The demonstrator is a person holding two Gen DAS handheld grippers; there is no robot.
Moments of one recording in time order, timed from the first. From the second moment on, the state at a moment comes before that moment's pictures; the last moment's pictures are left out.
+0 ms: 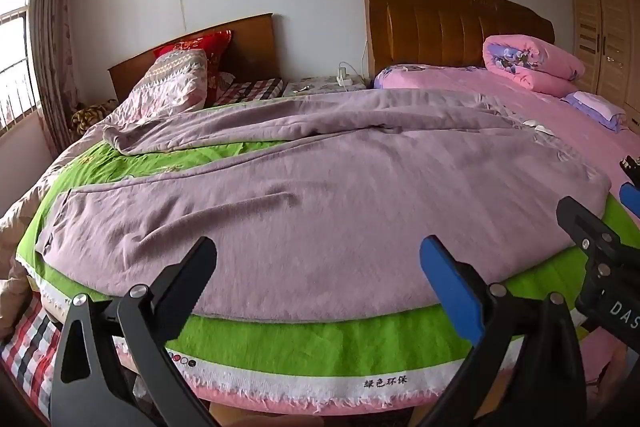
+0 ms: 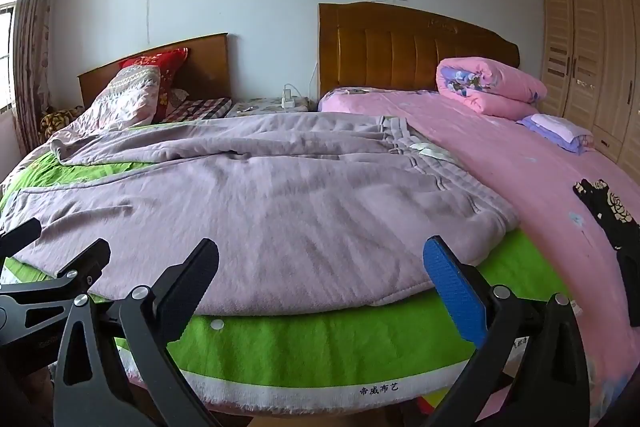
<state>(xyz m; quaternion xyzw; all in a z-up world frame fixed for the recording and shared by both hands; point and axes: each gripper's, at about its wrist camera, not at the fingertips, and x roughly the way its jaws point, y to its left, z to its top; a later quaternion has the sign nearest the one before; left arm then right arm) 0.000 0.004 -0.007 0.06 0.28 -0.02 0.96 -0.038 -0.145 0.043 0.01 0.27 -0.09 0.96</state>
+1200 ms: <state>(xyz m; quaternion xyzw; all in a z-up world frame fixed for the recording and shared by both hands) -0.010 0.015 -0.022 0.06 0.29 -0.02 0.95 -0.039 -0.154 0.037 0.02 0.28 -0.08 0.96</state>
